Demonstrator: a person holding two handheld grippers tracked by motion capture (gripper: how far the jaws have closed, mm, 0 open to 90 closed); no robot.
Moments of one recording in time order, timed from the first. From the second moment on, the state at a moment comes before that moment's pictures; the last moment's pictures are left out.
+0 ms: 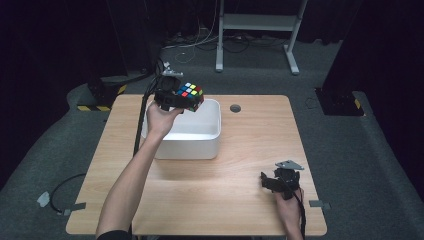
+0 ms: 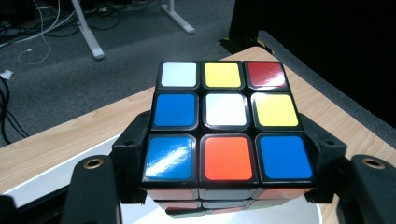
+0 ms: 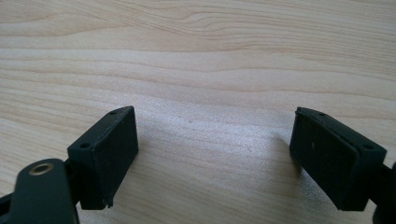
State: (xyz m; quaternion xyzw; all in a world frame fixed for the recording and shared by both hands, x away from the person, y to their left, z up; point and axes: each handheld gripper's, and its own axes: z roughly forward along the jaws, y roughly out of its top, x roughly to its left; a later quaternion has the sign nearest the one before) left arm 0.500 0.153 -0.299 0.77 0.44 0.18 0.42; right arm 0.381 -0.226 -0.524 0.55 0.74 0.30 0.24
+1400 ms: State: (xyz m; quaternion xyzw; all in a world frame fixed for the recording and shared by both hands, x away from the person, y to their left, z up) left arm 0.538 0.132 -0.345 0.77 0.48 0.19 0.38; right arm 0.381 -0.226 -0.524 0.55 0.74 0.30 0.24
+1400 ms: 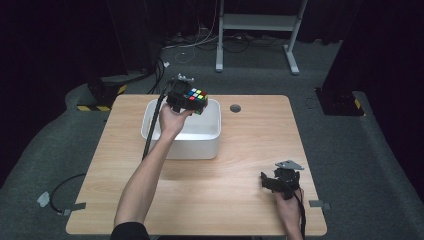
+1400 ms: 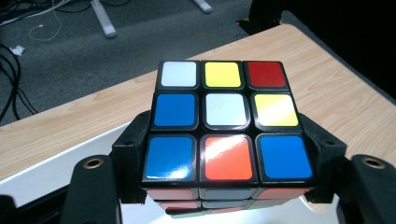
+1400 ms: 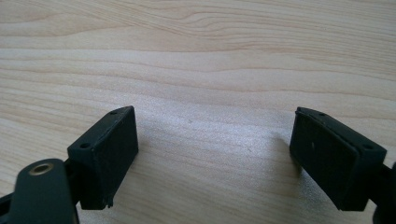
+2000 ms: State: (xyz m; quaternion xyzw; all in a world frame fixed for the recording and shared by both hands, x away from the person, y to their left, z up) left arm 0.550 0.126 -0.361 0.77 0.49 0.19 0.35; right arm 0.381 -0.226 -0.524 0.55 0.74 0.31 0.24
